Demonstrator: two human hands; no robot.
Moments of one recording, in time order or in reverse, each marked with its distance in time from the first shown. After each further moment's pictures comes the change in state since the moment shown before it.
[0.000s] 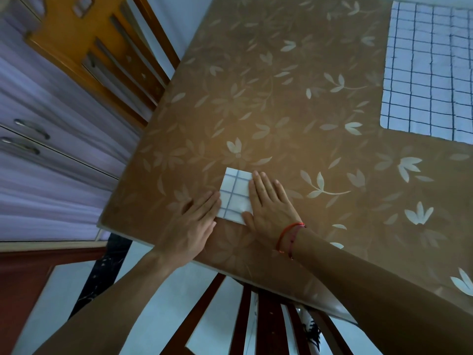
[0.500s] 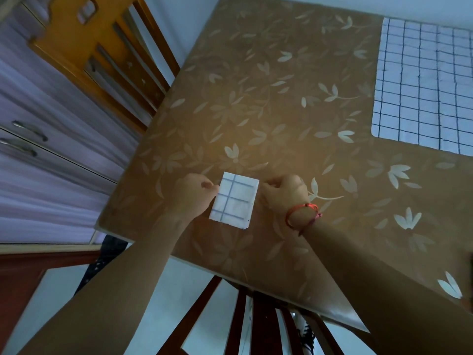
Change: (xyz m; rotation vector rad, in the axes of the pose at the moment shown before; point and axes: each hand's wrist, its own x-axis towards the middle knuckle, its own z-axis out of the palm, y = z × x) left_hand 0.073 0.002 -0.050 -0.595 0.020 -0.696; right_hand 0.019 0.029 -0.050 0.937 0.095 0.587
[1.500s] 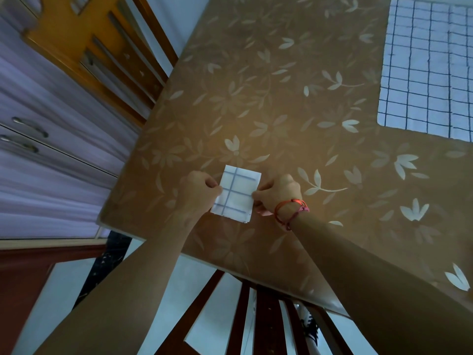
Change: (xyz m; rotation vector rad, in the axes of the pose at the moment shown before) left_hand -0.004 0.004 0.013 0.019 0.056 -0.020; right_hand -0.001 0.003 0.020 0.179 -0.127 0.235
